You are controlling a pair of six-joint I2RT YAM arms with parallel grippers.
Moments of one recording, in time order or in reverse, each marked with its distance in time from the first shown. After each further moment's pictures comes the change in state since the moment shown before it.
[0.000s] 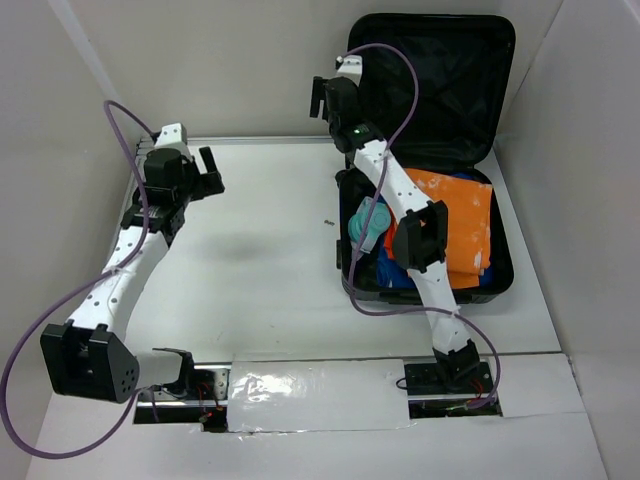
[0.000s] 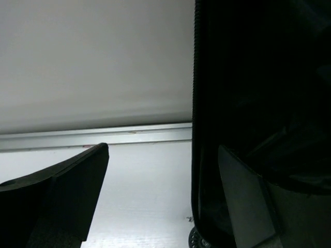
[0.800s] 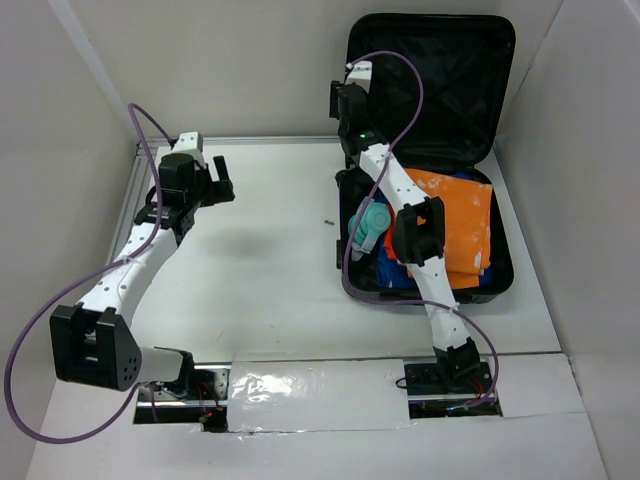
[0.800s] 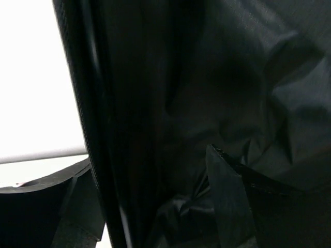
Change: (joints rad) left arm -0.031 0.055 -0.058 0.056 0.044 0.034; right arm -0.071 0.129 0.018 0.194 0.077 -0.138
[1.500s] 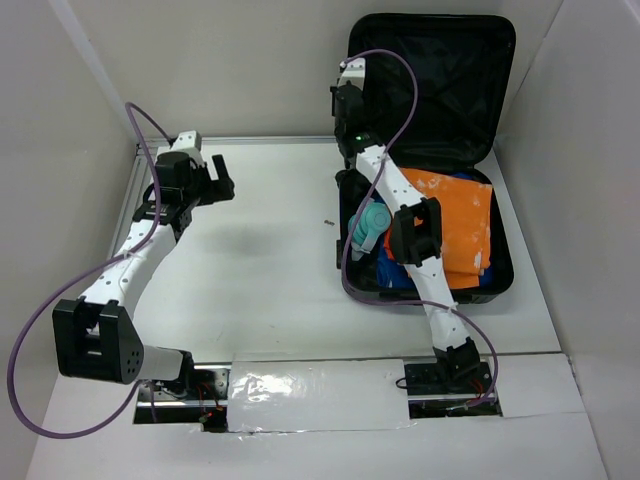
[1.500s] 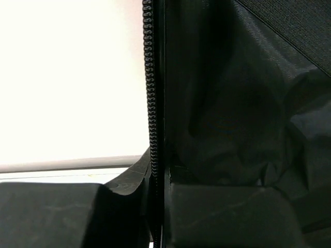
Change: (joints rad) left arm 0.039 0.037 0.003 0.021 0.087 -0.010; right arm 0.003 0.019 0.013 0.123 -0.050 -0.068
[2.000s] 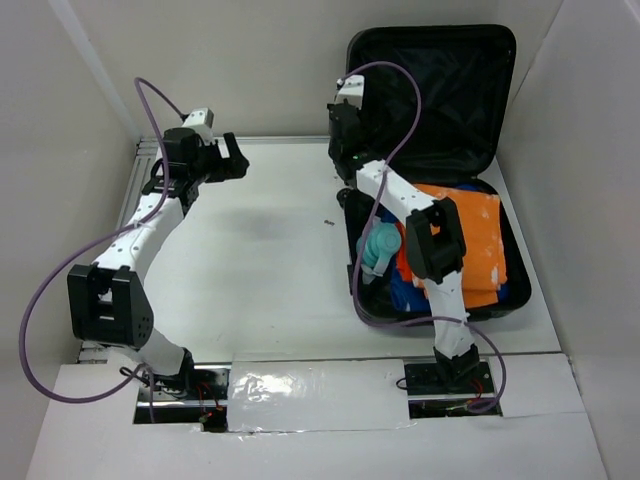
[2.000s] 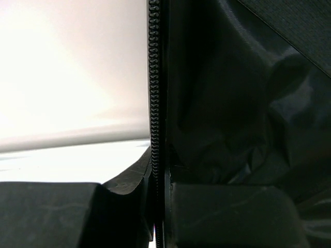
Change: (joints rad) left arm -0.001 0.175 0.184 0.044 0.168 -0.014; right arm 0.082 -0.320 -0.544 0.208 0.156 0.000
